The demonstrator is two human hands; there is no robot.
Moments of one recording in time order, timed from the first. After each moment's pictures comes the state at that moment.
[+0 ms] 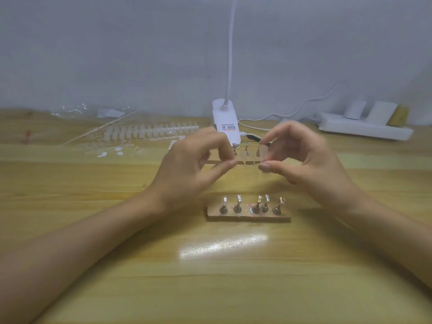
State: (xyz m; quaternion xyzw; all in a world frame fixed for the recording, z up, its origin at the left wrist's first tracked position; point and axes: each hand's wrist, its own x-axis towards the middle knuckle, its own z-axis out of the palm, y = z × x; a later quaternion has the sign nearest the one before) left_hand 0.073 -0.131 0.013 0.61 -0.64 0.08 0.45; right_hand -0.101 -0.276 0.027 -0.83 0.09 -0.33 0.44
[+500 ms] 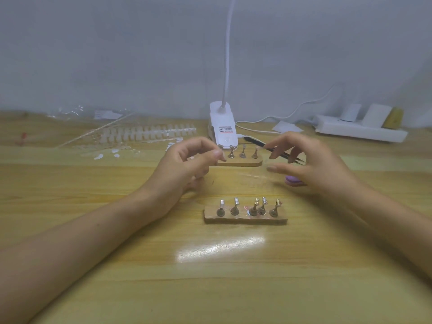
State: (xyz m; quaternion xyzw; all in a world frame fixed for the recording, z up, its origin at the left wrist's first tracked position) left_hand 0.077 -0.131 0.007 0.56 -0.45 -0.30 0.62; right_hand -0.109 -0.305 0.023 -0.88 0.21 -0.25 0.34
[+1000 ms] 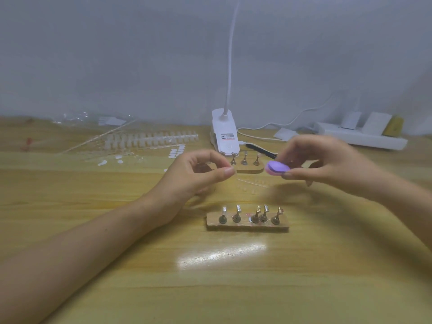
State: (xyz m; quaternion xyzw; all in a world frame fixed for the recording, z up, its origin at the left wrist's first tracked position) left_hand 0.077 -0.134 0.005 0.58 -0.48 -0.29 0.59; right_hand -0.124 -0.311 0.059 -0.92 0.15 -0.17 0.32
